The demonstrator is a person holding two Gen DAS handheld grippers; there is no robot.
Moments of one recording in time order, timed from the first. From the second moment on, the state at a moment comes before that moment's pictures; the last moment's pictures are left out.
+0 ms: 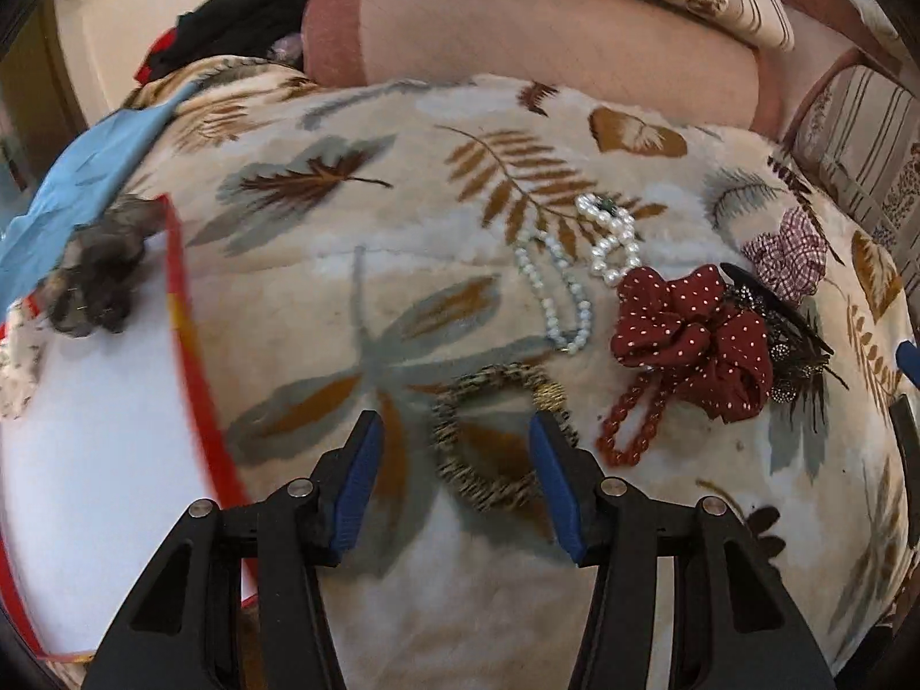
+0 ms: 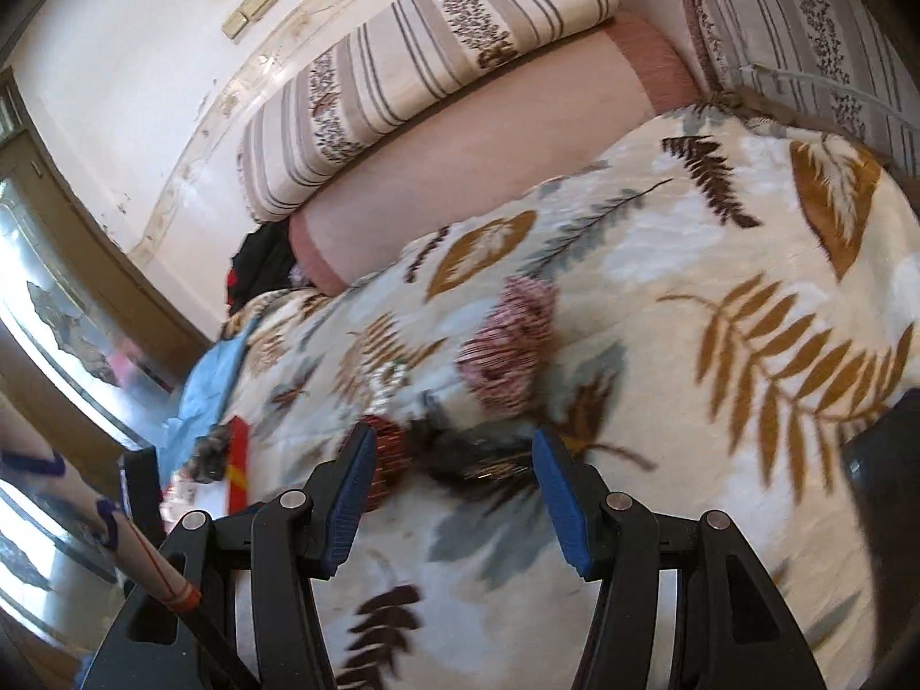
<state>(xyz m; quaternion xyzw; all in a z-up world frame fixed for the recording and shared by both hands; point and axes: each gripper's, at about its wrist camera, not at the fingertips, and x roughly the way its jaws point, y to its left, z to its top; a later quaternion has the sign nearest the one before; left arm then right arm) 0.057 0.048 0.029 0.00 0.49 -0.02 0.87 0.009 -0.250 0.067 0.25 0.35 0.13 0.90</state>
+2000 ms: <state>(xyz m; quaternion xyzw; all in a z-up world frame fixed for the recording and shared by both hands) 0.003 0.030 0.063 -0.03 0.39 -0.08 0.92 0.013 -0.204 0.070 0.11 0.34 0.19 0.91</state>
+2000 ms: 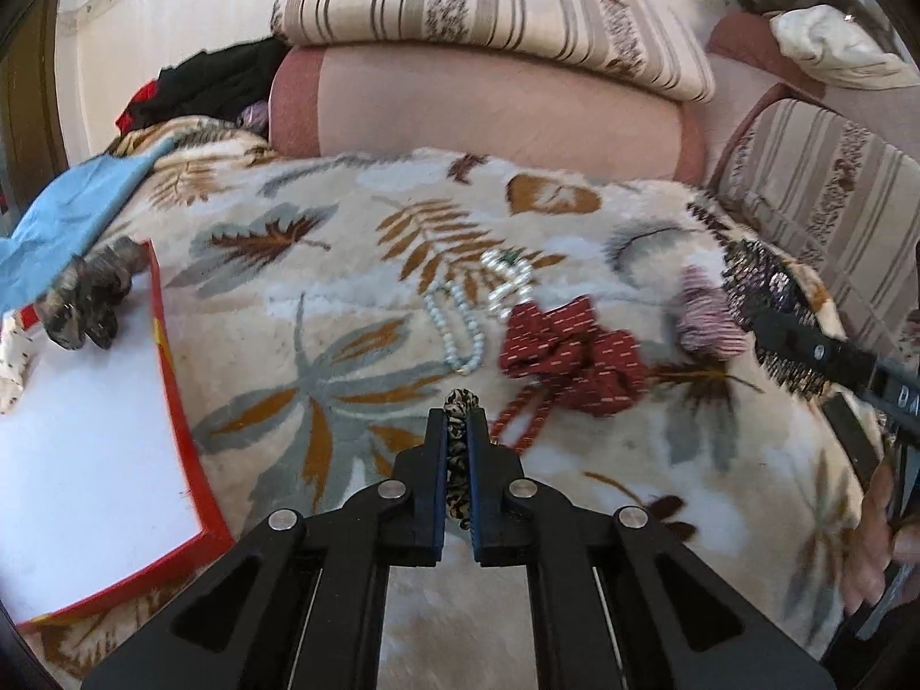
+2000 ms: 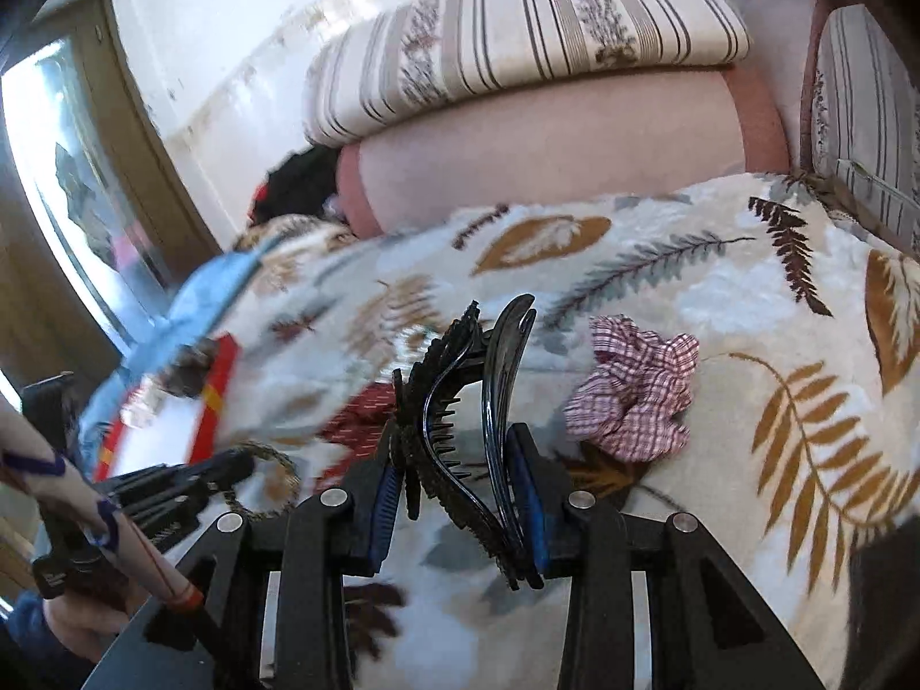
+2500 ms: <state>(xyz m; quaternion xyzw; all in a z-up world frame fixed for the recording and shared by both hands) -0.081 0.015 0.119 0.00 0.32 -0.10 0.94 -0.084 -0.173 0.079 0.12 0.31 0.22 0.92</state>
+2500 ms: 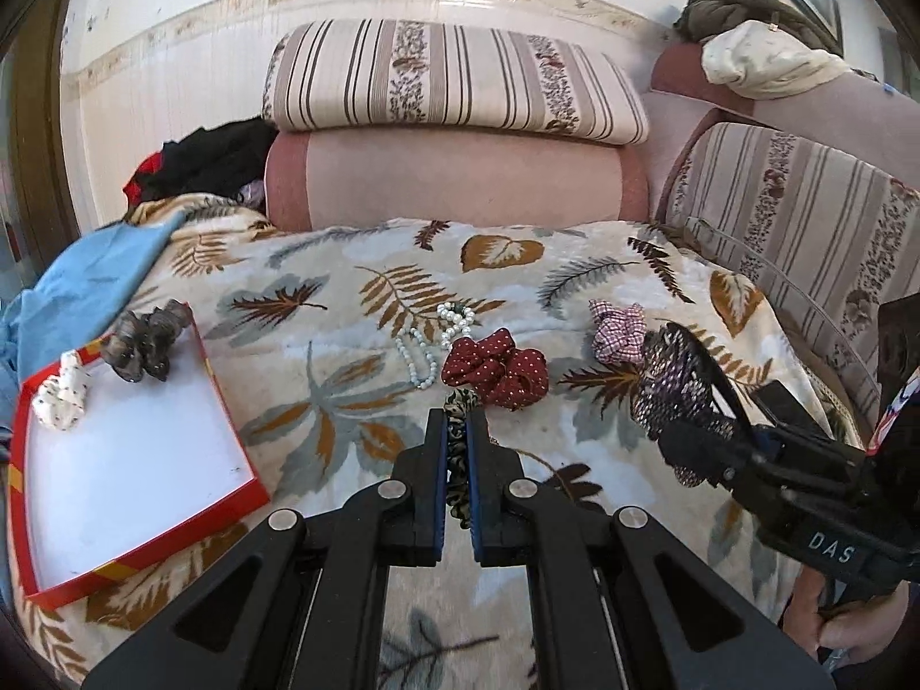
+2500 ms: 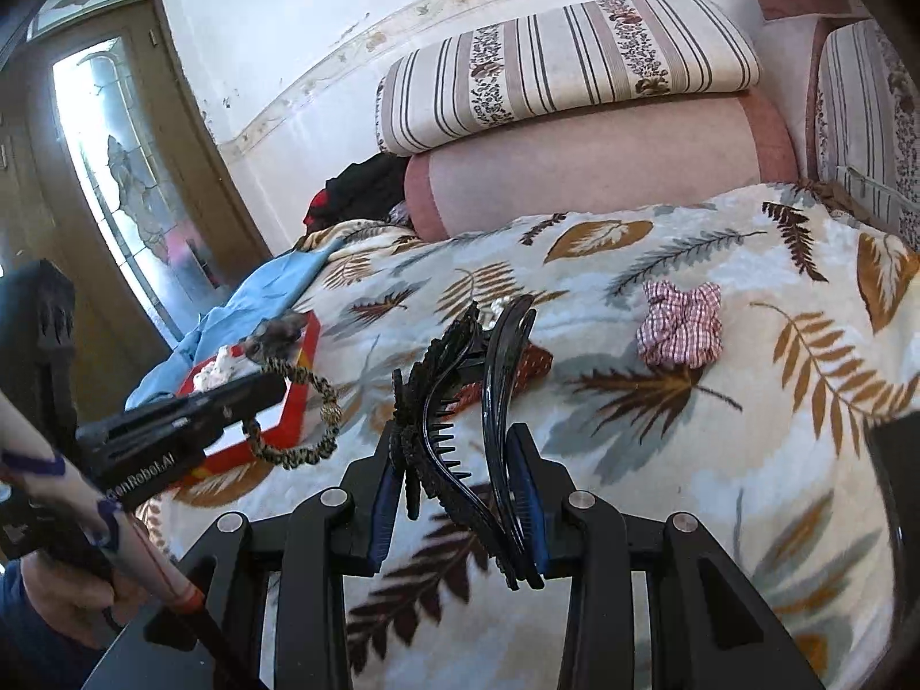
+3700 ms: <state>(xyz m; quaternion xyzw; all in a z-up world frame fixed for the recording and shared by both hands) -0.103 0.021 0.125 0.05 0.31 -0.06 0.95 -0.128 -0.169 0.090 0.13 0.31 0.24 0.91</state>
